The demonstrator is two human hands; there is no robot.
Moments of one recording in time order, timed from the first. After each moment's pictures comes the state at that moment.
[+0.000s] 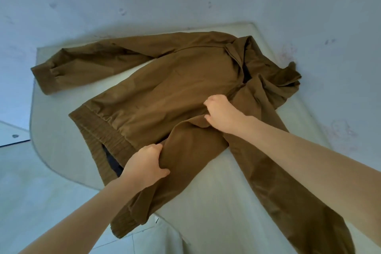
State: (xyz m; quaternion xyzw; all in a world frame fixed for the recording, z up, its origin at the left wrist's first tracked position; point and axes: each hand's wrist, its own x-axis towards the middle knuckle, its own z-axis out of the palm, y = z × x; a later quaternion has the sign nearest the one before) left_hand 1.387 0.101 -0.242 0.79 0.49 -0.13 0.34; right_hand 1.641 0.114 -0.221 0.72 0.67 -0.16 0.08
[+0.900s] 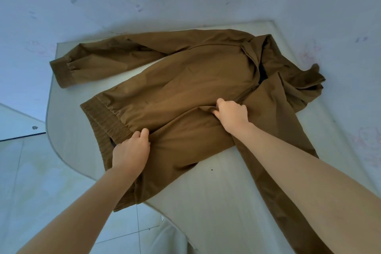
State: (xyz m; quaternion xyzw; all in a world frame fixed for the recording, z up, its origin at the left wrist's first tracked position) left_hand 1.359 0.126 -0.269 0.80 0.58 -0.11 0.11; right_hand 1.640 0.131 -0.284 0.80 0.58 -0.10 0.04
